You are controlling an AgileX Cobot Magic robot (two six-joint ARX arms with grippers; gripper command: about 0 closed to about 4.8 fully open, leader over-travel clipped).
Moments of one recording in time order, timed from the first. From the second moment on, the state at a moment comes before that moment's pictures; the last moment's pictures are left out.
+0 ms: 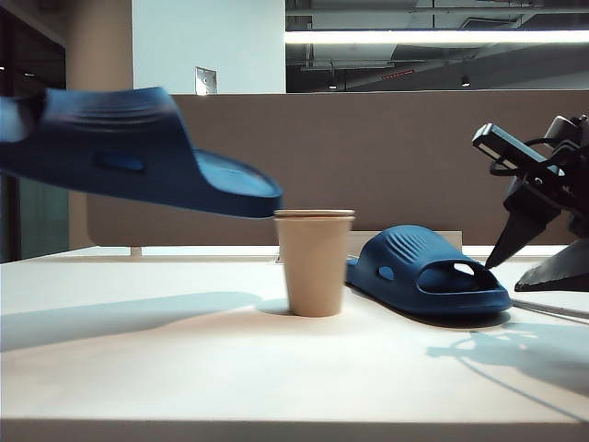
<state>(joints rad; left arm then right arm) 0.09 0.72 0.67 -0.65 0.63 -0.33 0.45 1.13 0.33 0.23 0.03 0.85</state>
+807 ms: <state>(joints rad) 0.08 0.64 0.70 -0.70 0.59 -0.26 0.45 1.32 0.33 0.41 0.00 1.04</state>
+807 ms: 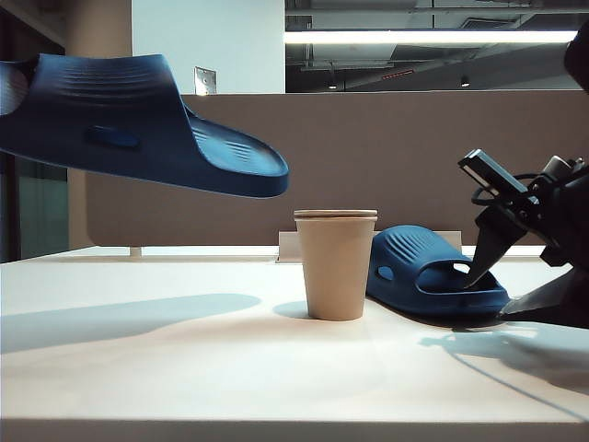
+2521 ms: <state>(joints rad) 0.07 0.64 0.70 -0.71 0.59 -0.26 0.45 1.50 0.36 0.64 0.09 1.24</state>
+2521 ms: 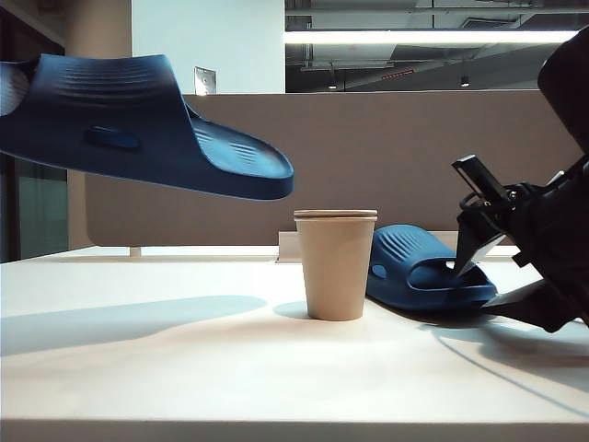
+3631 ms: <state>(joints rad) 0.07 0.64 0.70 -0.71 0.59 -0.25 0.44 1.55 0.37 0.70 0.10 1.12</state>
